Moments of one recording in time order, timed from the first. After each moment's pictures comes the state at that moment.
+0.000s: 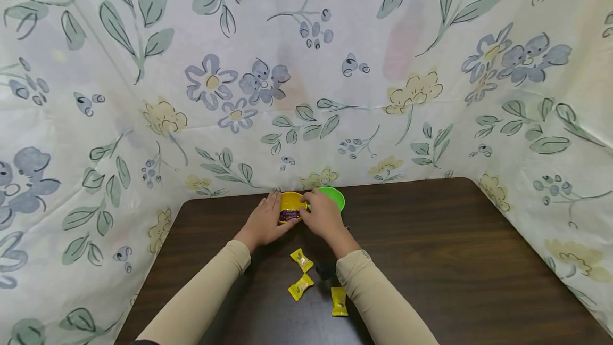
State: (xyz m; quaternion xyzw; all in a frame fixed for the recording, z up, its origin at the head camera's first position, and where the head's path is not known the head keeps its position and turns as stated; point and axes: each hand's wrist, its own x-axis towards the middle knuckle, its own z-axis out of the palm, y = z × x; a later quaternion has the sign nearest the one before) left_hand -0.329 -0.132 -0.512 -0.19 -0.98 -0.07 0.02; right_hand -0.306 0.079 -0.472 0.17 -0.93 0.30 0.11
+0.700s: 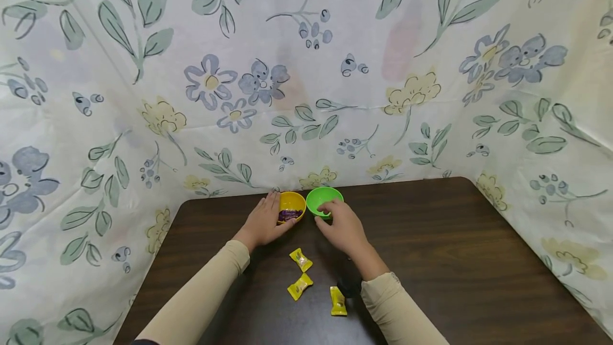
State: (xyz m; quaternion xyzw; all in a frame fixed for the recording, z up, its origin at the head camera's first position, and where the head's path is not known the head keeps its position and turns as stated) left_hand -0.330 -0.132 -0.516 -0.18 -0.98 -0.07 0.02; right_hand -0.263 0.127 -0.471 0.17 -0.91 0.35 0.13
